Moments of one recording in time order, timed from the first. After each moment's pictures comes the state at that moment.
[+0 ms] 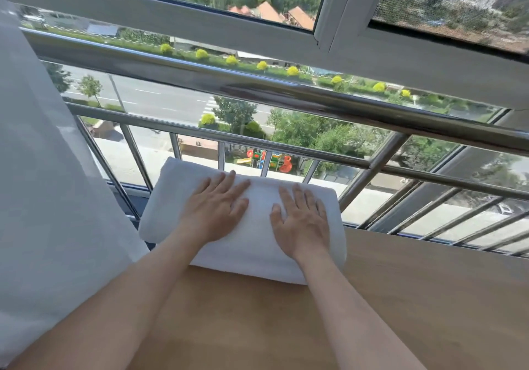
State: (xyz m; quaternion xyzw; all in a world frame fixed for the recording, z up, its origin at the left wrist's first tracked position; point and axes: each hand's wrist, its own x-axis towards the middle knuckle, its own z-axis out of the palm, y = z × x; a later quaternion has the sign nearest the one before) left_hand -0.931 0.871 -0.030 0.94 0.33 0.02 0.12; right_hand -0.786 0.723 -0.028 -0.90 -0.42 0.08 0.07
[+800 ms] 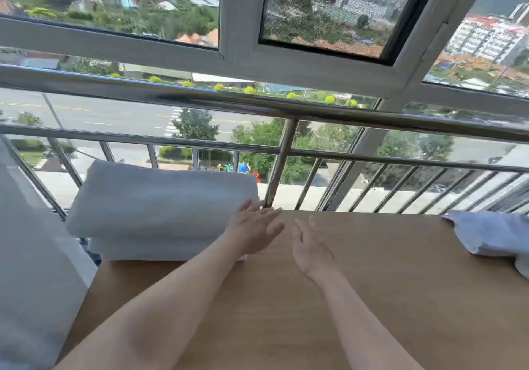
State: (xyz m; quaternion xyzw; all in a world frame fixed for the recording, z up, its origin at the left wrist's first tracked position) left_hand -0.807 0.672 -0.022 0.98 0.15 -0.04 0.13; right_hand -0.744 0.509 -0.001 -0.92 -0.26 0.18 0.23
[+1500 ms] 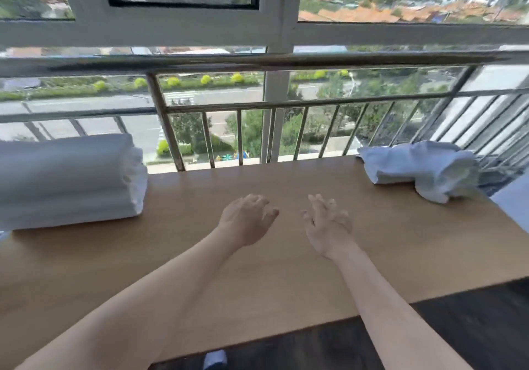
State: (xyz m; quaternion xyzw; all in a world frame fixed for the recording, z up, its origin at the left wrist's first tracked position) left_hand -0.696 0.333 -0.008 0.97 0.17 -0.02 0.14; right_hand -0.602 0.155 0.002 -0.94 -0.26 0.16 0.13
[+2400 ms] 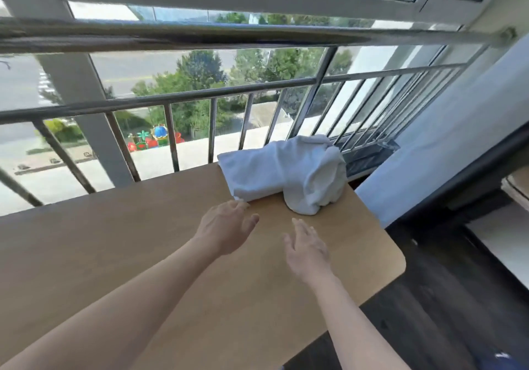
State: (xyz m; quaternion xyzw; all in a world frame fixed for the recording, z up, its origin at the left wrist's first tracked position) left_hand -0.330 0.126 -0.063 0.97 0.05 -0.07 0.21; right_hand -0.313 -0.082 -0.054 -0.96 -0.08 0.20 0.15
